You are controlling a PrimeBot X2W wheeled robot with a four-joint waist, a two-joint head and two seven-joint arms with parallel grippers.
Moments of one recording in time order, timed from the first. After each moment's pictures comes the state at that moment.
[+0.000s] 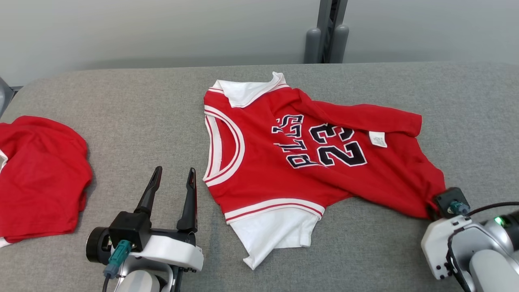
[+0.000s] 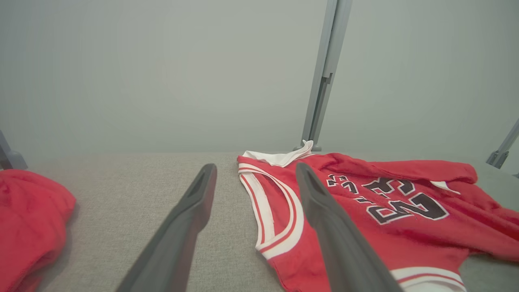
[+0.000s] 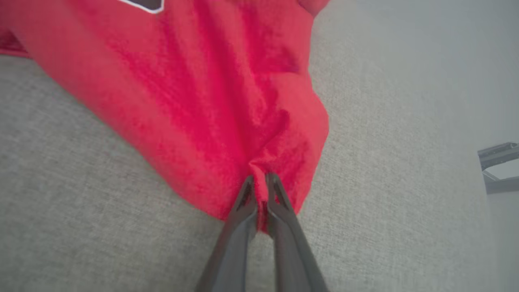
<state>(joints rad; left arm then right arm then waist) -0.13 0.05 -0.22 0.20 -0.24 0.08 -0.26 -0.28 -0.27 0.21 0.48 -0.09 0.13 0.21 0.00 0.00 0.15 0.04</state>
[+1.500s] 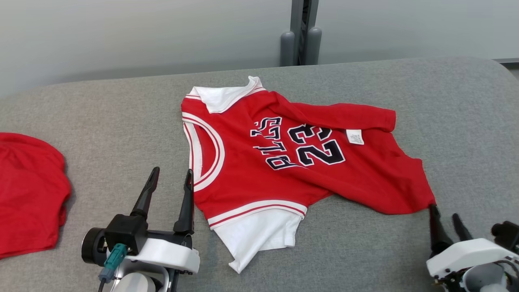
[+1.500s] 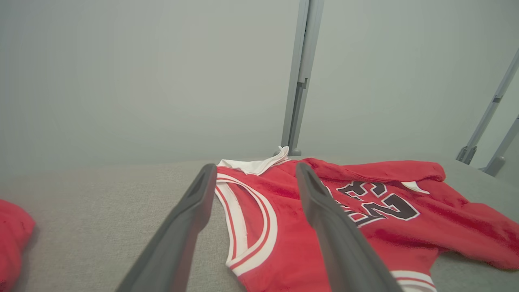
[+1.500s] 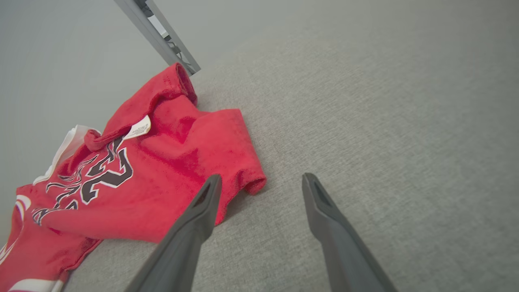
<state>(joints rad) -0.11 0.05 -0.20 0.18 -0.21 0.06 -0.26 -0.16 -0.05 -0.13 0.50 0.52 0.13 -0.07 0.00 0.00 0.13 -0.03</state>
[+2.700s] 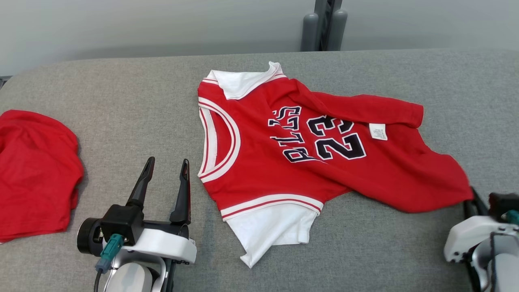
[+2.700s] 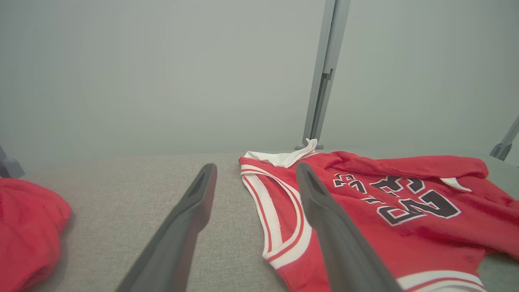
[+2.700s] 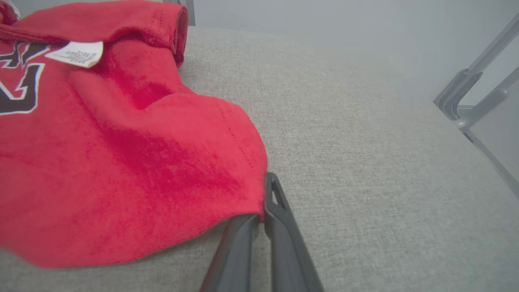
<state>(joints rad) -0.15 0.05 -0.17 0.20 -0.20 0.04 -0.26 -0.33 -0.08 -0.25 0.72 -0.11 0.13 -0.17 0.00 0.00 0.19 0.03</state>
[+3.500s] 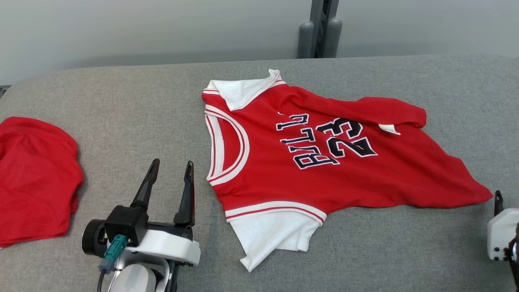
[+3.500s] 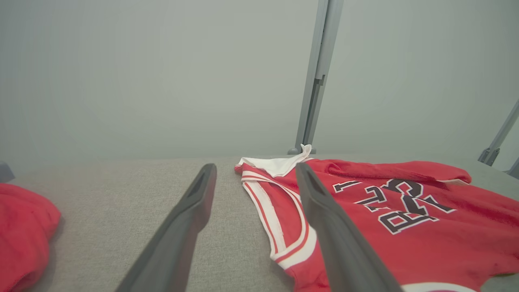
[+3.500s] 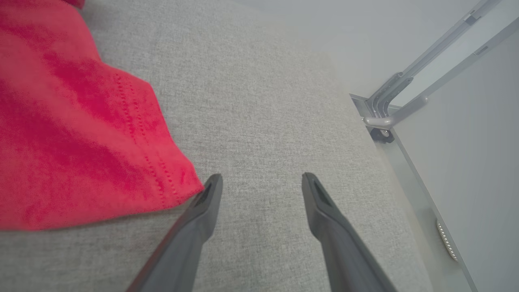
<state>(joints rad) -0.15 0.05 -0.20 0.20 -0.22 0.06 -0.26 -0.43 -0.18 -0.41 0.85 -0.40 0.13 -0.09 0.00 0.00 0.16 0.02</state>
